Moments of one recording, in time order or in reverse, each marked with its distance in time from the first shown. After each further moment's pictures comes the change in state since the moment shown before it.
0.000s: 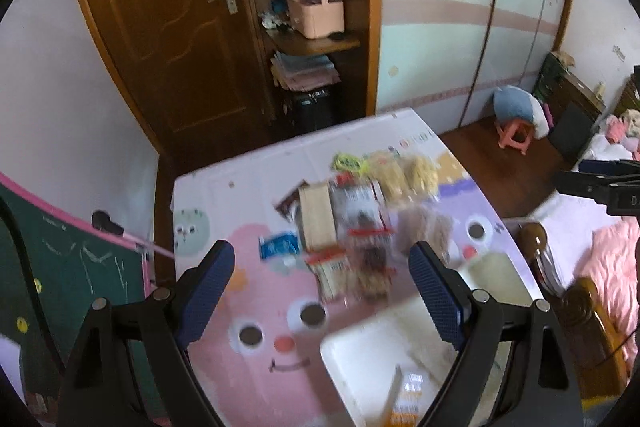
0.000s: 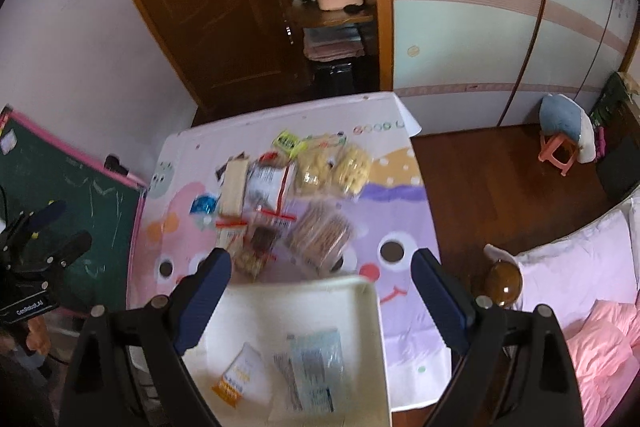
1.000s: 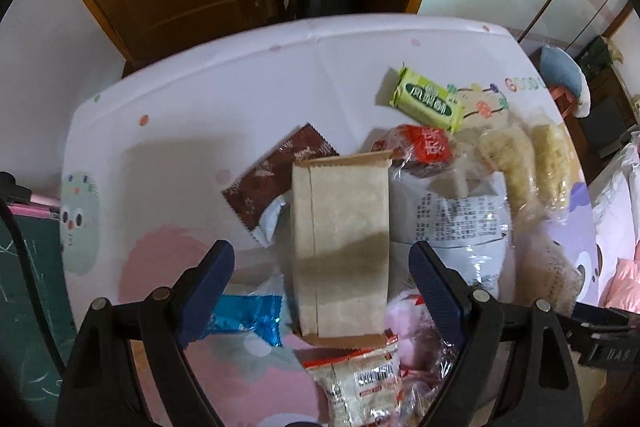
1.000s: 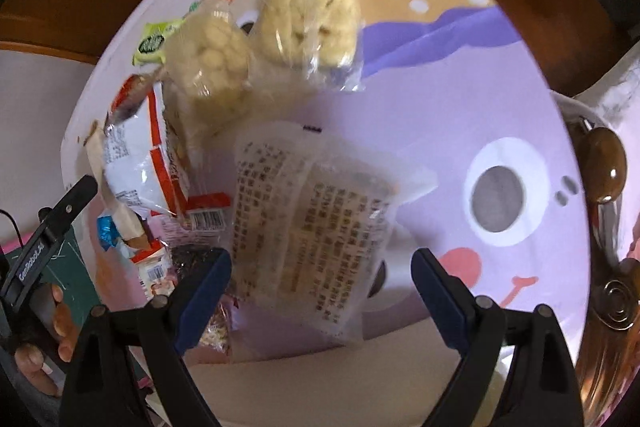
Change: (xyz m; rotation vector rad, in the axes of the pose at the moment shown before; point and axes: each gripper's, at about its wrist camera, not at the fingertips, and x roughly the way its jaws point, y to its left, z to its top) left arm 0.339 0.026 0.002 -0.120 0.386 -0.054; right arm 0.290 -0.020 -0.034 0.408 0.508 0.005
